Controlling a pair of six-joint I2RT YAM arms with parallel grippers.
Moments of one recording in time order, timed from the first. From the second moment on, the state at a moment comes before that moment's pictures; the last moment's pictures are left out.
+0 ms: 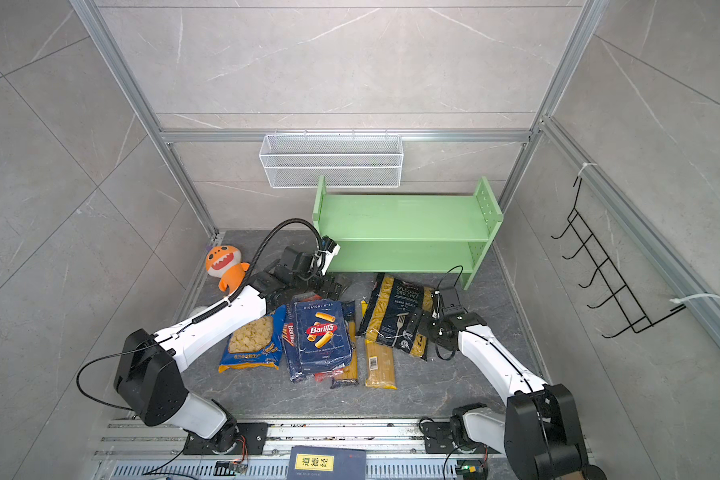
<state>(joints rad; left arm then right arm) -0.65 1.53 1.25 -0.36 0.11 -0.09 0.18 1.22 0.70 -0.56 -0.12 0.60</state>
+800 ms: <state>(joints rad) -0.86 1.45 1.13 -0.35 0.06 -0.27 0.08 1.44 0.69 -0.33 -0.34 0.66</state>
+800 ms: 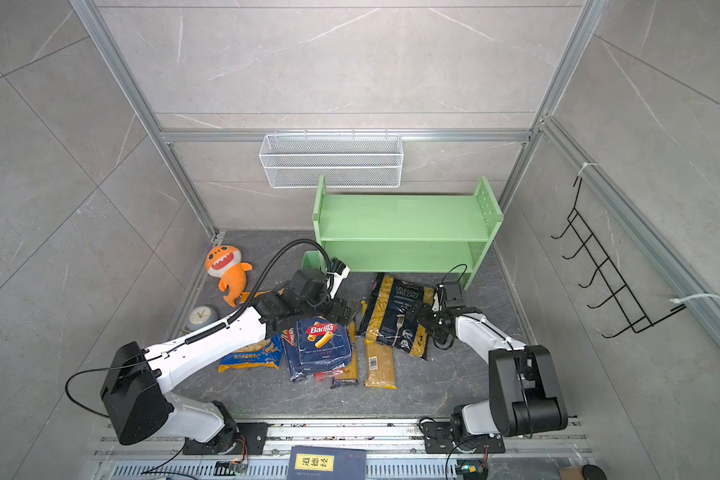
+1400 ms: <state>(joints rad) -0.94 1.75 1.25 -0.30 0.04 -0.27 0.02 1.42 0.53 -0.06 -0.55 0.63</state>
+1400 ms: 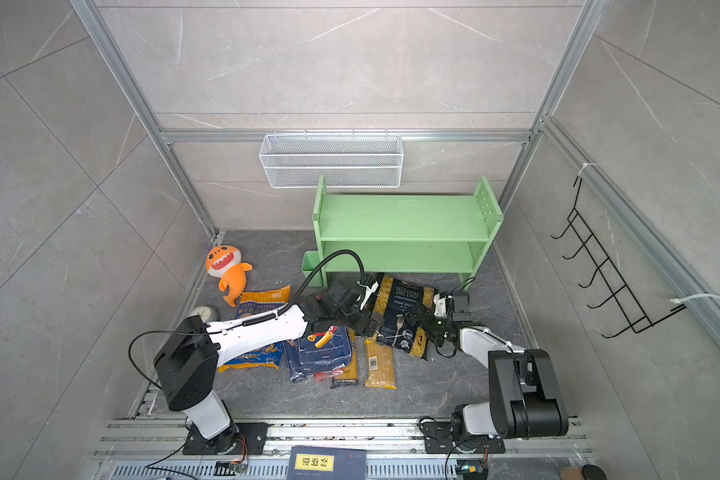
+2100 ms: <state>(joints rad) -0.93 1.92 1.32 -0.26 0.17 -0.28 0.01 1.46 0.56 -0.08 -0.64 0.59</state>
